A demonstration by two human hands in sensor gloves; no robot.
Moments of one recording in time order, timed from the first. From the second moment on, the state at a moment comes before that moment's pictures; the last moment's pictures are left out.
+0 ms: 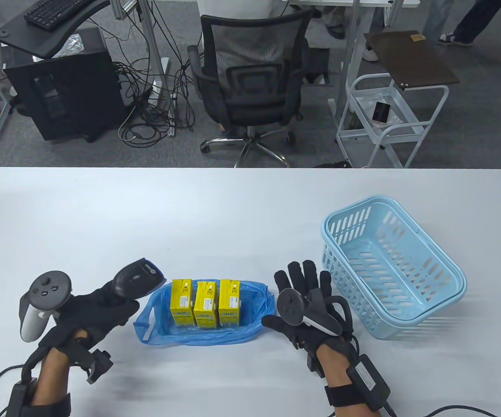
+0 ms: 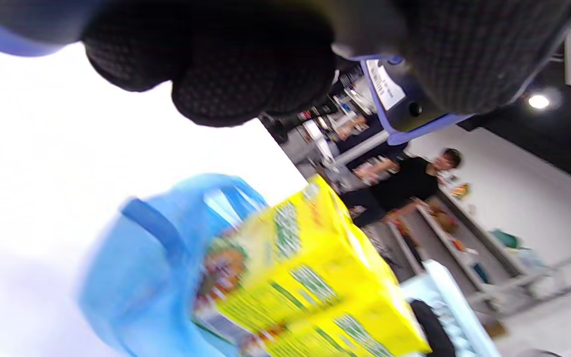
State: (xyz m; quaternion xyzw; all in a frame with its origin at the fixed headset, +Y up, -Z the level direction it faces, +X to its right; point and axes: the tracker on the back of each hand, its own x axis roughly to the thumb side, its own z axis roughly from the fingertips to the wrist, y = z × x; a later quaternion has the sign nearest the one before) left_hand -0.359 -0.687 -0.287 -0.10 -0.06 0.46 0.88; right_hand 0.093 -0.748 -0.320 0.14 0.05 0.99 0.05
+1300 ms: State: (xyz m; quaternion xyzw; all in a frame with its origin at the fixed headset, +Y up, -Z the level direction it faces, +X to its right) left_hand -0.419 -0.770 -0.298 -0.10 0.42 0.10 0.89; right_hand 0.096 -0.746 -0.317 0.15 0.08 0.97 0.15
